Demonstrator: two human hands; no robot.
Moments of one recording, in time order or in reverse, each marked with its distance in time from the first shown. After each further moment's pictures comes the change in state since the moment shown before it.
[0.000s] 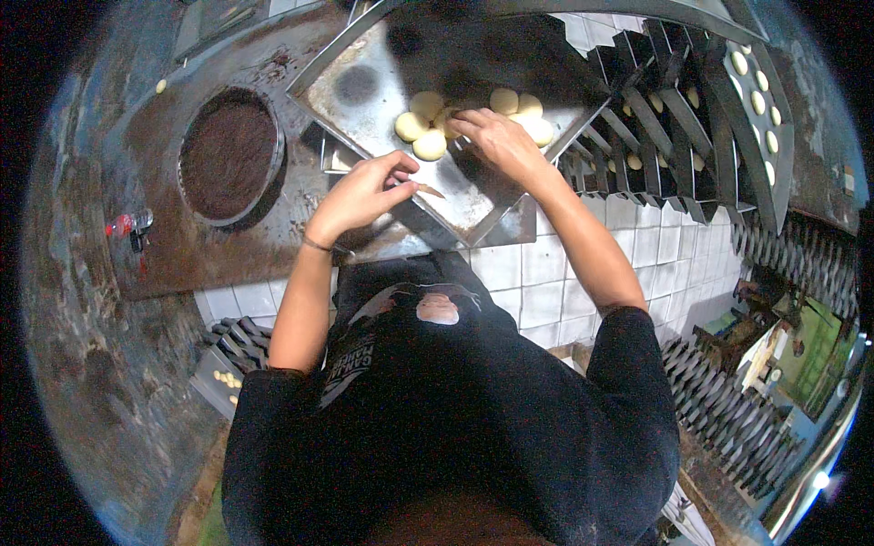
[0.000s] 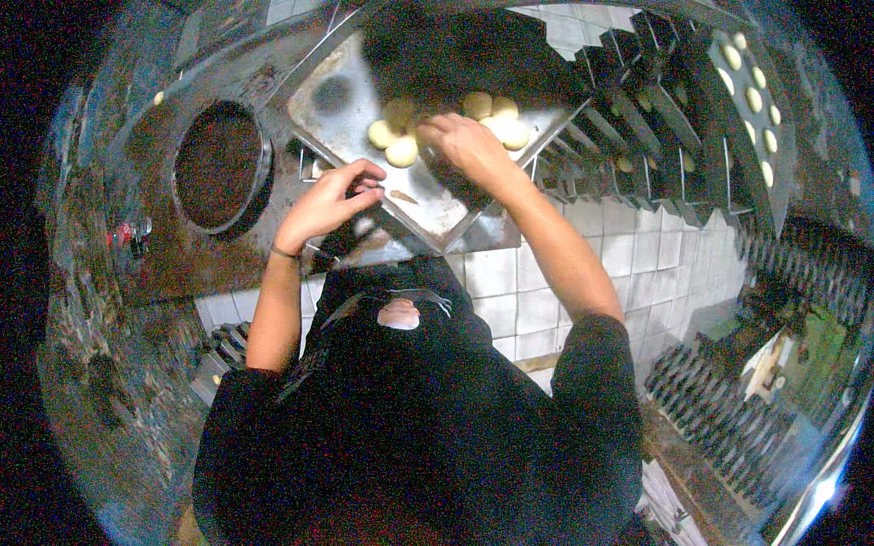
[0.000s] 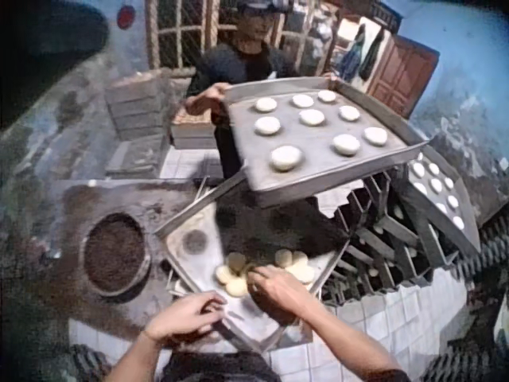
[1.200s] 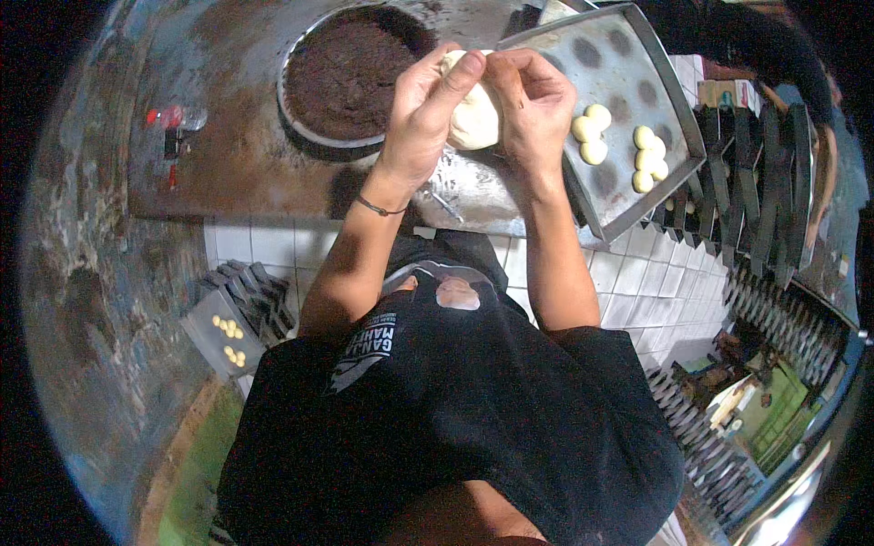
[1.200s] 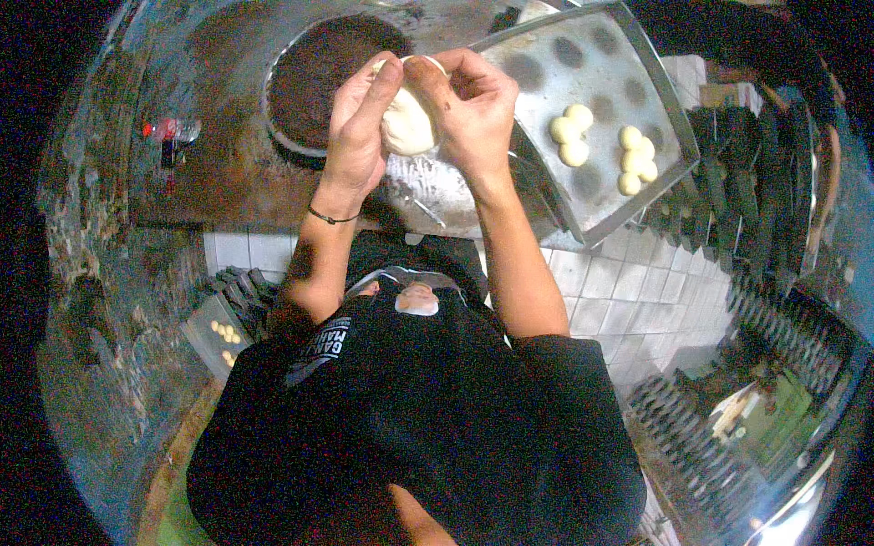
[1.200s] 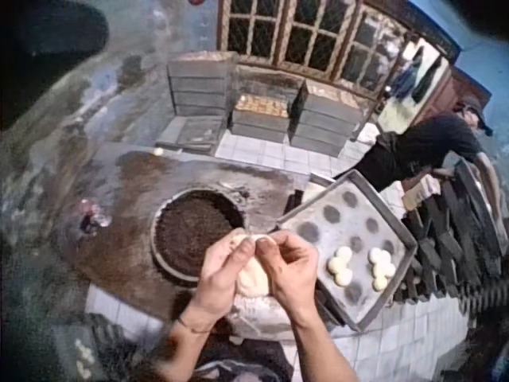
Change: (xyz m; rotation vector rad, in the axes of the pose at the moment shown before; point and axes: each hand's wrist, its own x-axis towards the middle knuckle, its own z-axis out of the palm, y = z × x) left_hand -0.151 -0.037 -0.164 -0.936 0.667 0.363; right_hand 0.225 -0.337 0.016 1.252 0.654 0.260
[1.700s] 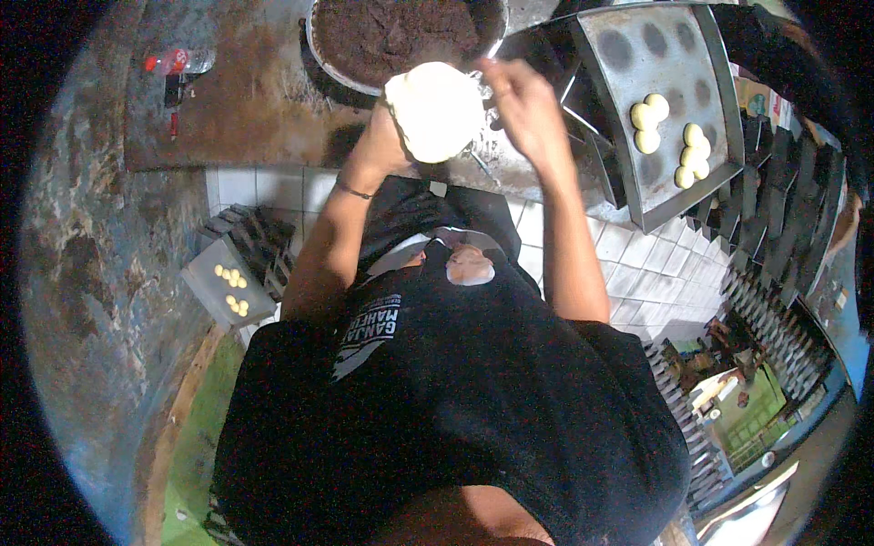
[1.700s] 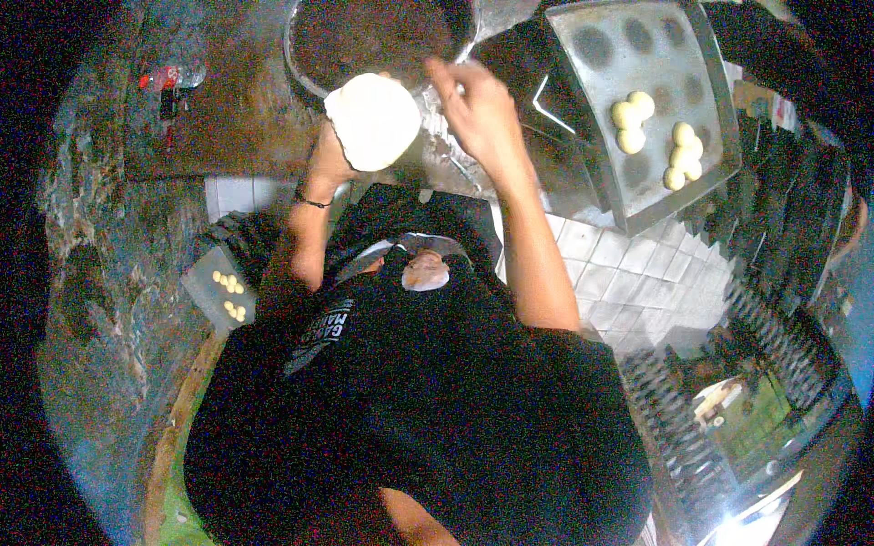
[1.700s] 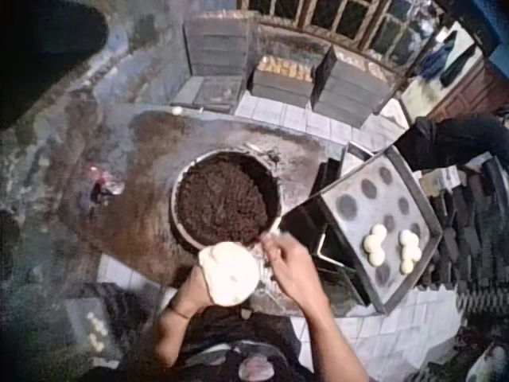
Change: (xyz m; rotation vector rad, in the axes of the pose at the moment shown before) left_hand -0.059 -0.015 -0.160 0.788 -0.208 0.271; right_hand -0.031 0.100 0.032 -0.772 -0.289 0.297
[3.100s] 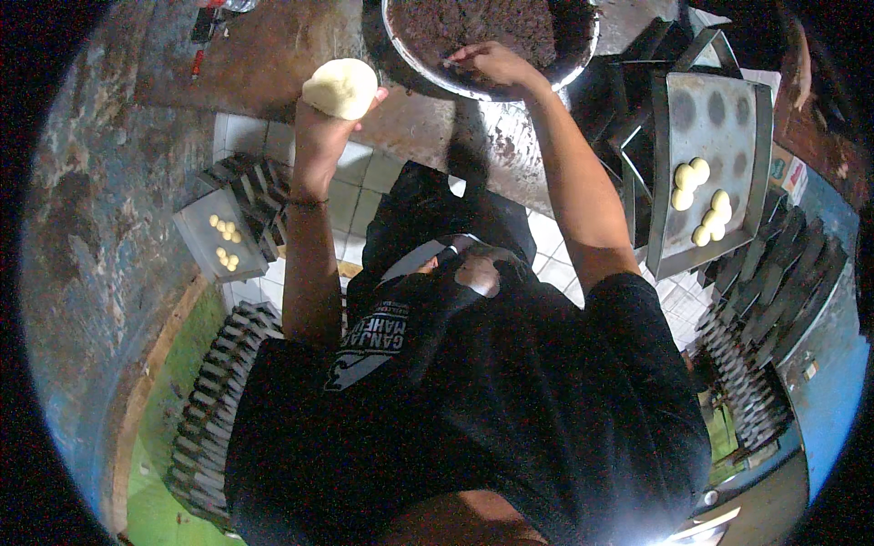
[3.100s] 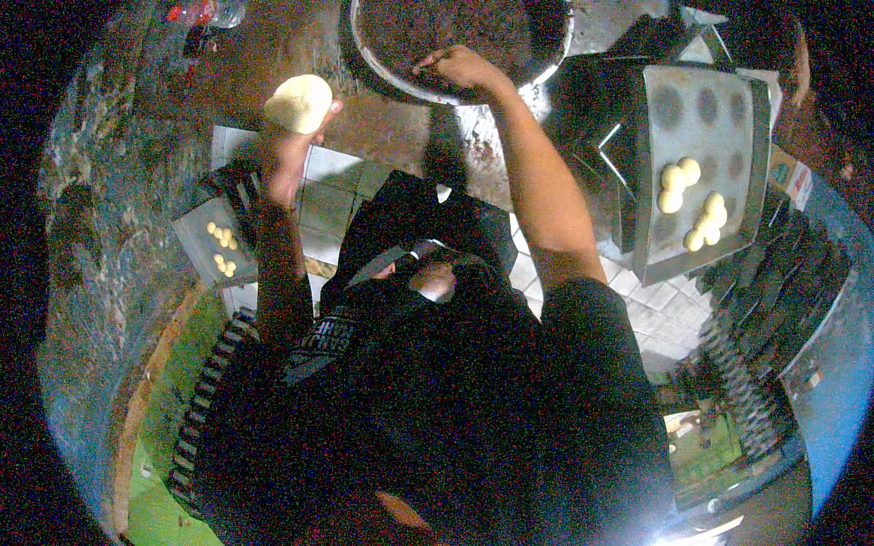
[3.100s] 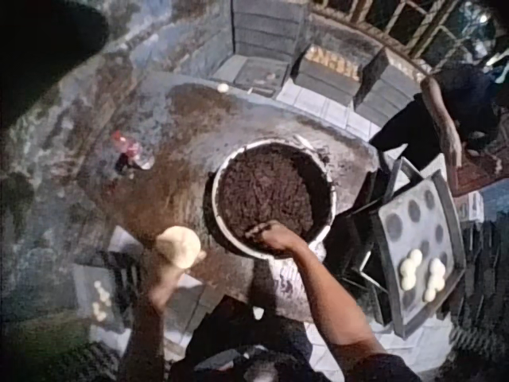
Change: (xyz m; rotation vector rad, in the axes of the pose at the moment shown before) left_hand -0.075 -0.044 -0.127 0.074 0.458 -0.931; right_hand 0.153 0.077 0.172 -0.104 -0.871 -0.178
